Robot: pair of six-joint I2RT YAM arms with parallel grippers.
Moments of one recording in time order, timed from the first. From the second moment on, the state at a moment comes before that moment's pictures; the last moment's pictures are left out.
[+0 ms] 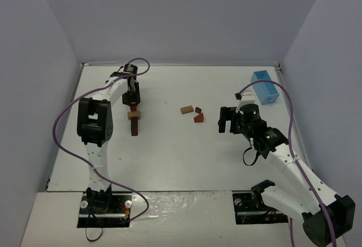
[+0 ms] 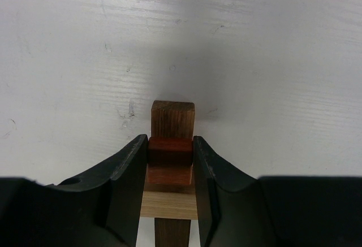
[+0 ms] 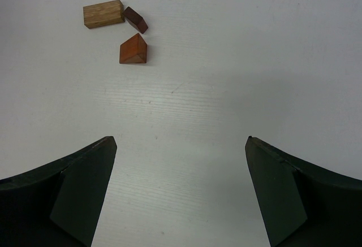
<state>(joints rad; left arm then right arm) -0.17 2.13 1.74 -0.77 -0.11 -0.30 0.44 0.94 0.76 -0.44 0.16 0.27</state>
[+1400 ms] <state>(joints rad) -0.17 2.13 1.71 -0.77 -0.11 -0.30 0.44 0.94 0.76 -0.44 0.16 0.27</state>
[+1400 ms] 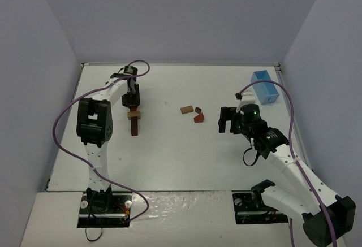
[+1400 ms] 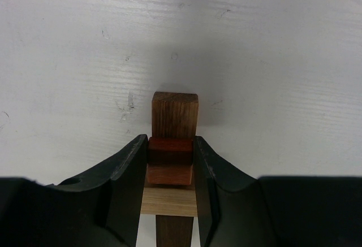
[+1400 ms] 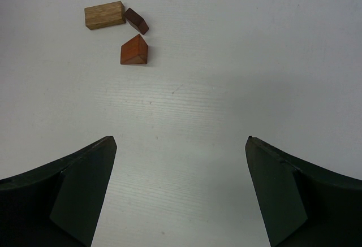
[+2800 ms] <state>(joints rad) -0.17 2.07 1.69 -0.78 -0.10 -0.30 0.44 0.94 0.76 -0.44 0.13 0.27</state>
